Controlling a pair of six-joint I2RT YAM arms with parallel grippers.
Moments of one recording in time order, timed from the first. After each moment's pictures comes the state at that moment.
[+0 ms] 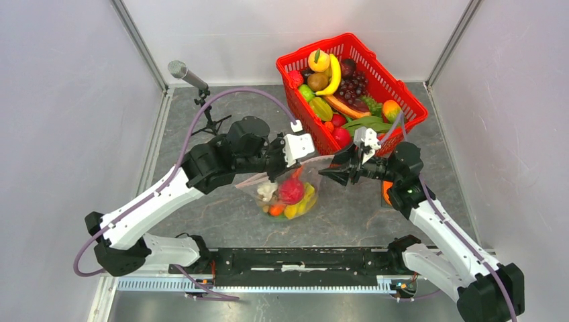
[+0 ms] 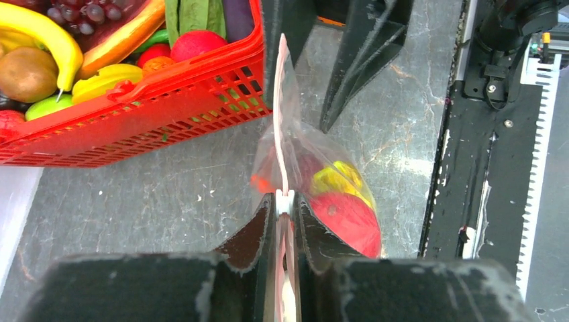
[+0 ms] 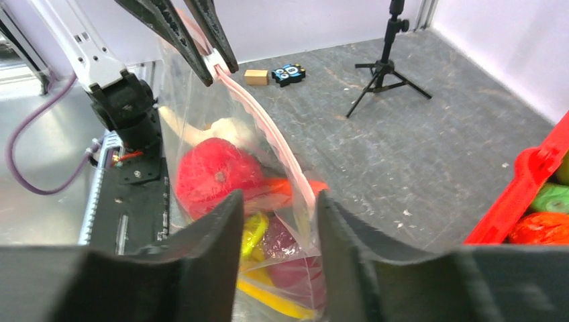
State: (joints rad) left arm -0.98 1.22 1.45 -0.74 0.17 0.37; right arm 0.39 0.89 0.60 0.33 -0.93 0.07
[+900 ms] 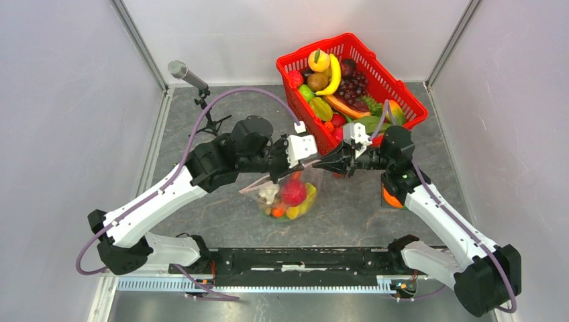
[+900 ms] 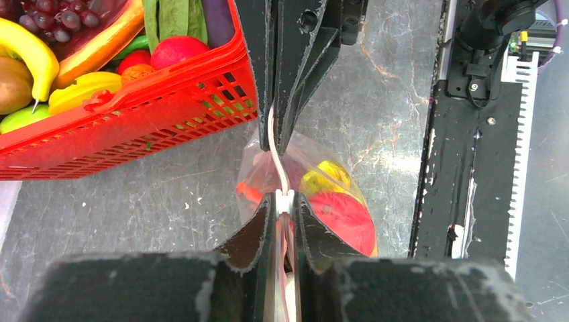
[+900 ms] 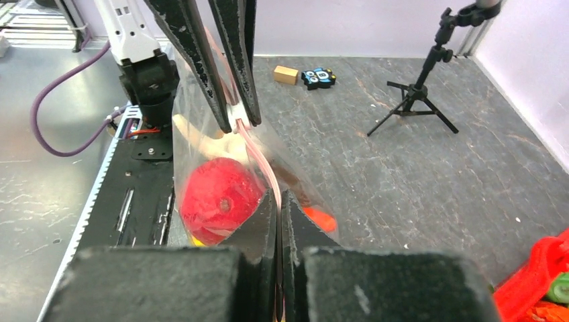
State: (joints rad) left arm -0.98 1.25 1.46 -0.73 0.24 0.36; right arm 0.42 1.02 0.76 0.23 -1.09 -0.10
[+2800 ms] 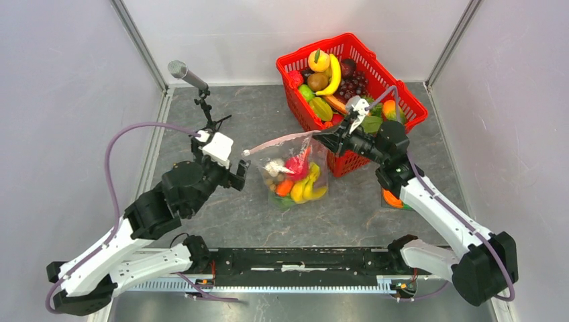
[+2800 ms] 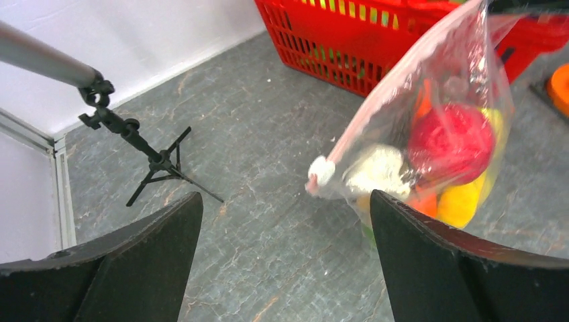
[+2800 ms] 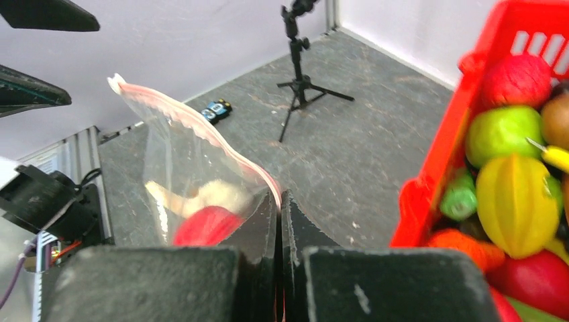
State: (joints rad) left arm -0.98 0.70 1.01 -0.57 -0.53 0.07; right arm 0.45 1.07 0.78 0.31 -0.57 0.16
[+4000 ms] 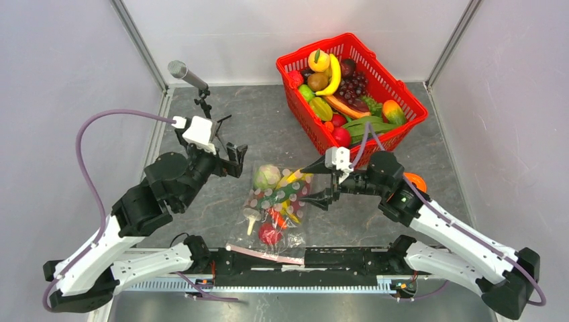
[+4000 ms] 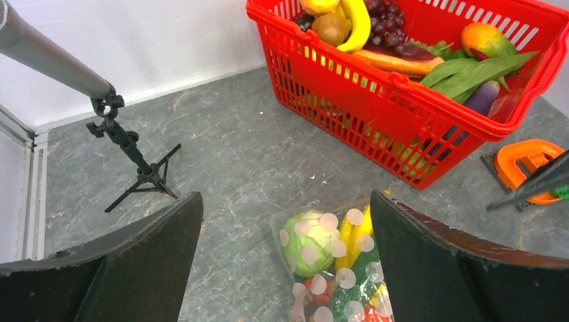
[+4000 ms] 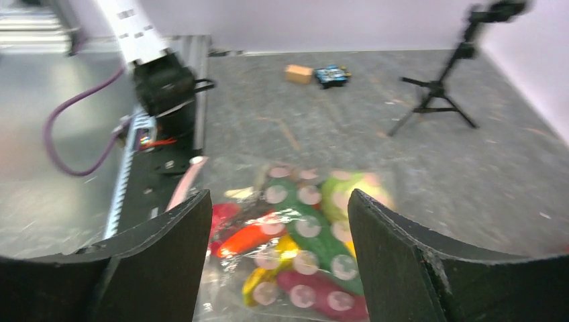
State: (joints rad) left arm -0.98 0.74 1.20 -0.59 -0.60 -0.08; right arm 0.80 0.90 0.73 0.08 -0.69 -0.10
